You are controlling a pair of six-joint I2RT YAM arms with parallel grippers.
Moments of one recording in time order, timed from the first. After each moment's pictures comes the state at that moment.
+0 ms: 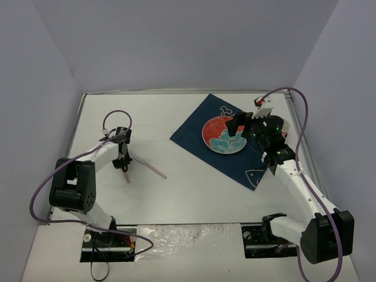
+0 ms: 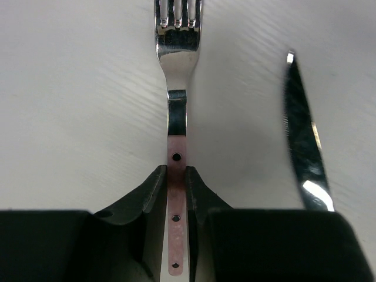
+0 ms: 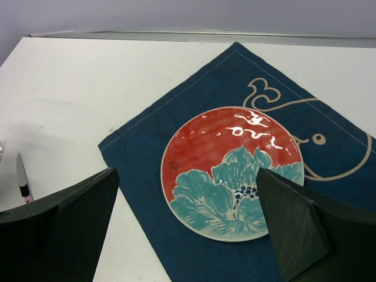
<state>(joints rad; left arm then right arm) -0.17 1.59 0.92 -0.56 -0.33 -0.59 0.21 1.12 0.79 0.09 -0.17 0.20</state>
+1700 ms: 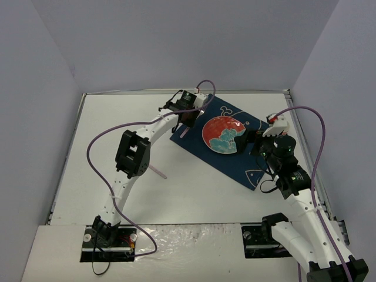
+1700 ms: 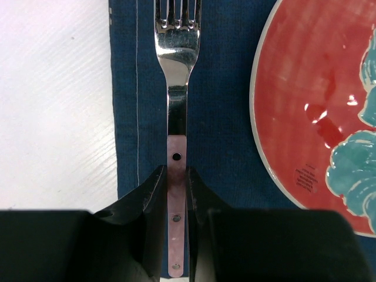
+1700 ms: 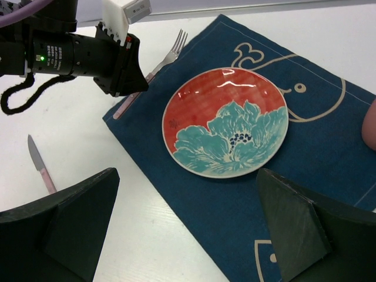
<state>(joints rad) -0.57 2.38 2.15 -0.59 0.06 0.04 0.24 0.77 0.72 -0.21 -0.08 0.26</state>
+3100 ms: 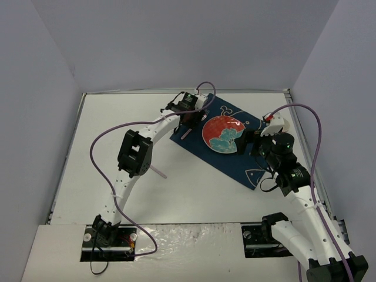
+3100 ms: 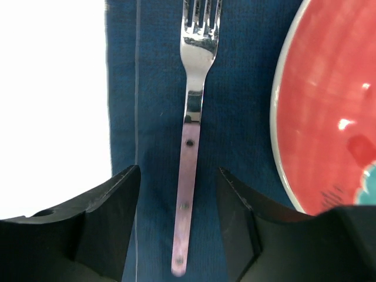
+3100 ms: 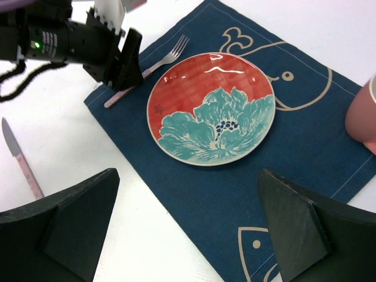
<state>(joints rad) -0.58 2.46 2.19 -0.59 0.02 0.03 0.24 0.78 0.73 -0.28 -0.05 0.20</state>
